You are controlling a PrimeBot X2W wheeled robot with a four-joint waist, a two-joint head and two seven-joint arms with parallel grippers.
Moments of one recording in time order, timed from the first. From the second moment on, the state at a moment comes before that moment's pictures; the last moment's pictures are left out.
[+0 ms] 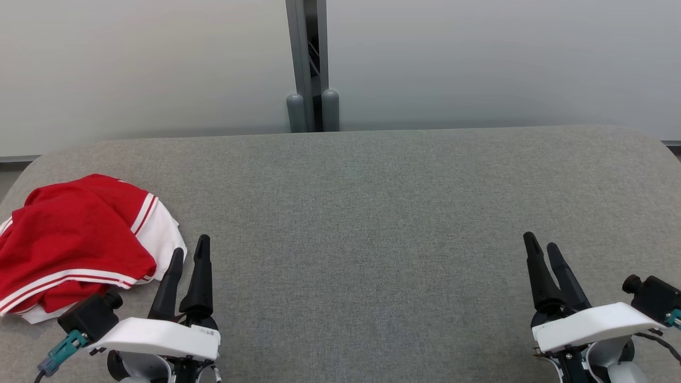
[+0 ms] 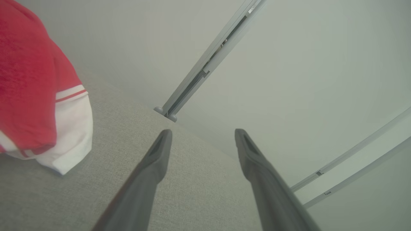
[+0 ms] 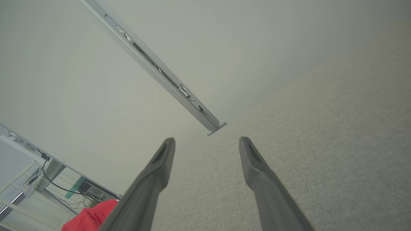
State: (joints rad) left arm -0.04 0.03 -0.05 0.14 -0.83 -0.06 -0.08; right arm -0.10 -0.03 0.06 0.21 0.82 0.13 -0.08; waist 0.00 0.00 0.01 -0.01
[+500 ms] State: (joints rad) left arm -0.04 0.04 -0.09 0.10 -0.66 -0.04 -0.12; right arm -0.09 -0.04 0.09 0.18 0.61 0.13 -0.13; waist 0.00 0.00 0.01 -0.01
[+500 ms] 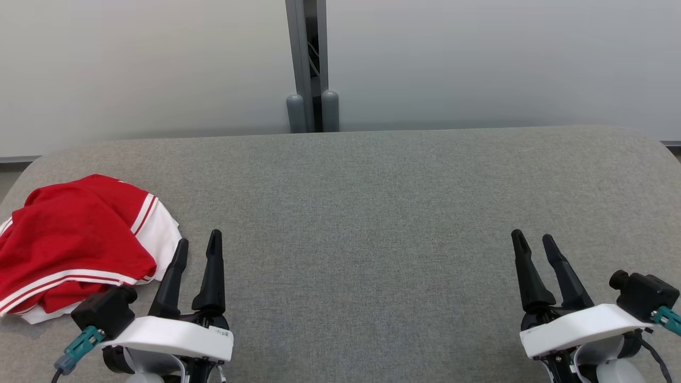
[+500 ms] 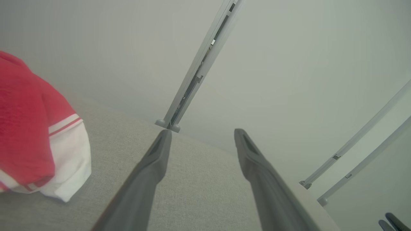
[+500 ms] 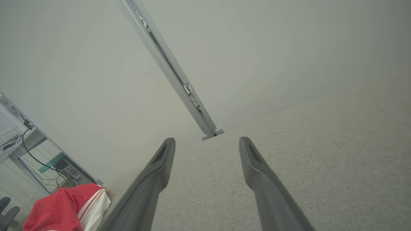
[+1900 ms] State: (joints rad) left arm -0.05 0.05 -0.15 0.12 -0.32 -0.02 -0.22; right arm -0.07 -0.04 0.09 0.12 0.23 0.13 -0.22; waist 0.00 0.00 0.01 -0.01
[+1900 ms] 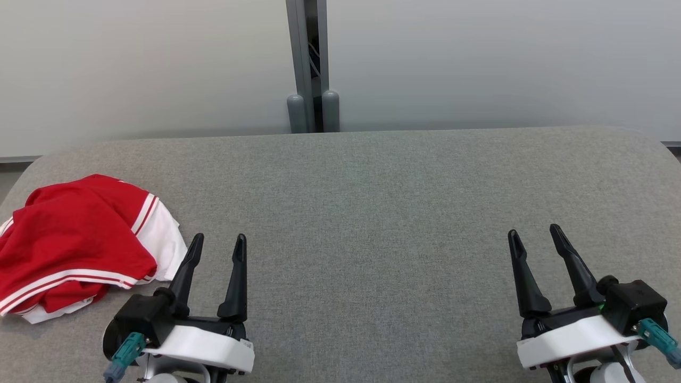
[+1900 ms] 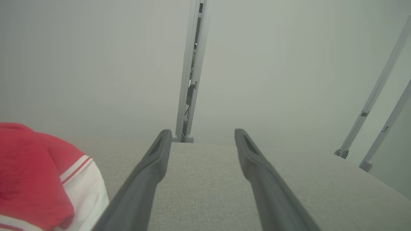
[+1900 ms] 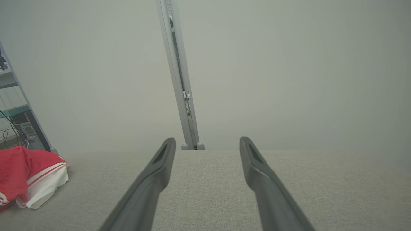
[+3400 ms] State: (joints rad) left arm -0.05 0.05 -0.17 0.15 -0.19 0.00 -0.26; right arm -0.06 -0.05 0.11 0.12 0.07 0.13 -0.26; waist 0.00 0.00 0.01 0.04
